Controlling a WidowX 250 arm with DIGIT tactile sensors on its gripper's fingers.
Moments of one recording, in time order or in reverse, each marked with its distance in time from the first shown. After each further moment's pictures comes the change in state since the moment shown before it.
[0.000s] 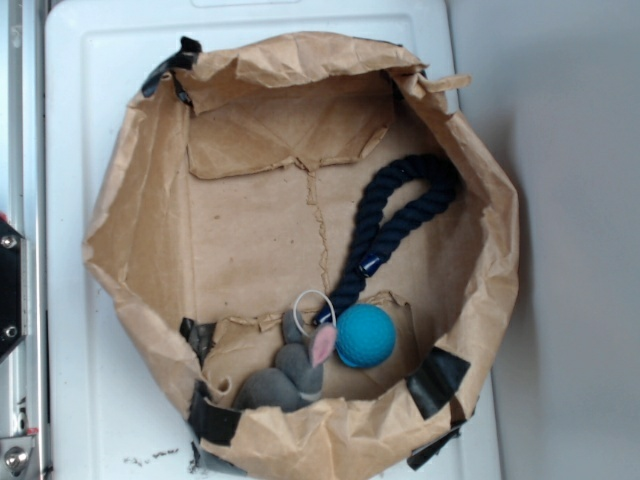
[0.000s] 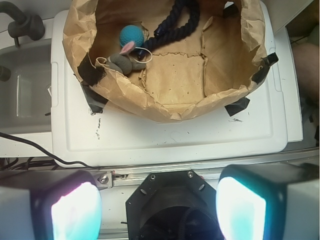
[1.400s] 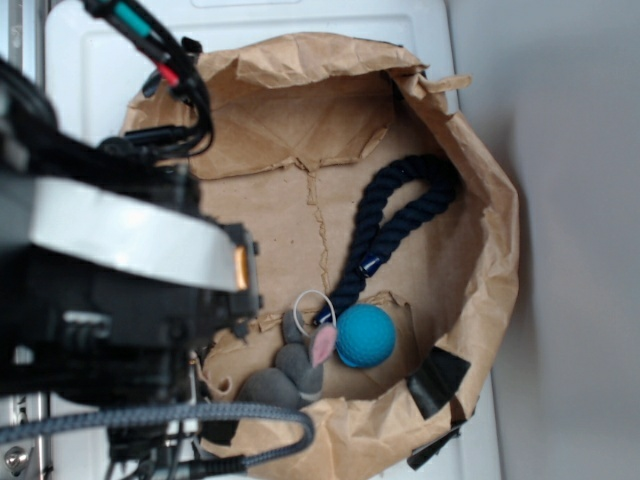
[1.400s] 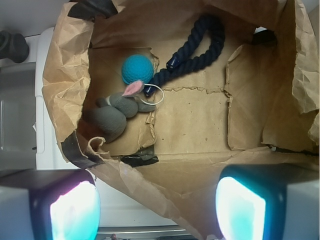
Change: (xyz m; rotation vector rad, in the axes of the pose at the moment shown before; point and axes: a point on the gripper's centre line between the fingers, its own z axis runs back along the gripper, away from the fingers) arm 0.078 -0.015 -0.057 0.011 0.014 -0.013
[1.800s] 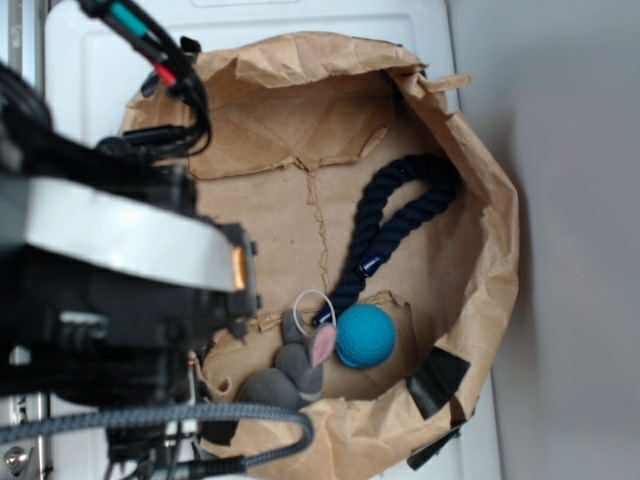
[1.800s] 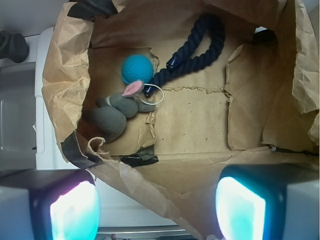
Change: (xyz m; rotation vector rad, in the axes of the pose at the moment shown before) arm 0.001 0.000 -0.001 0.001 0.000 0.004
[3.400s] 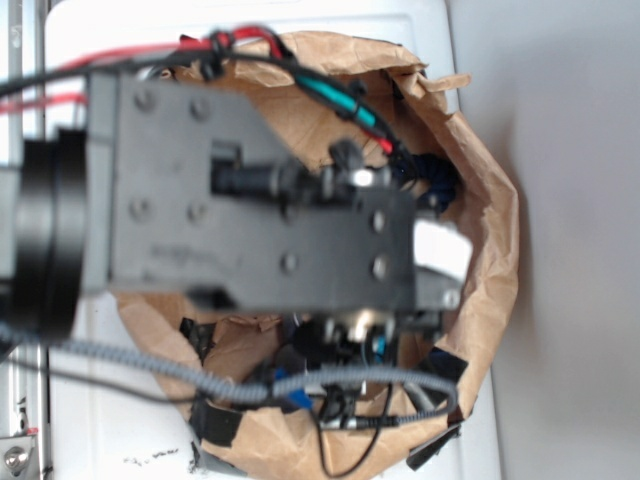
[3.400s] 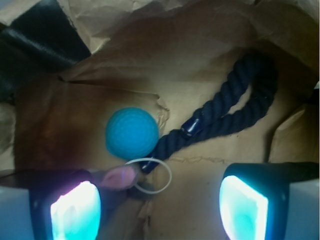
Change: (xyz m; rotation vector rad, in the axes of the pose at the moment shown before) arm 0.072 0.003 -0.079 -0.022 -0.015 -0.102
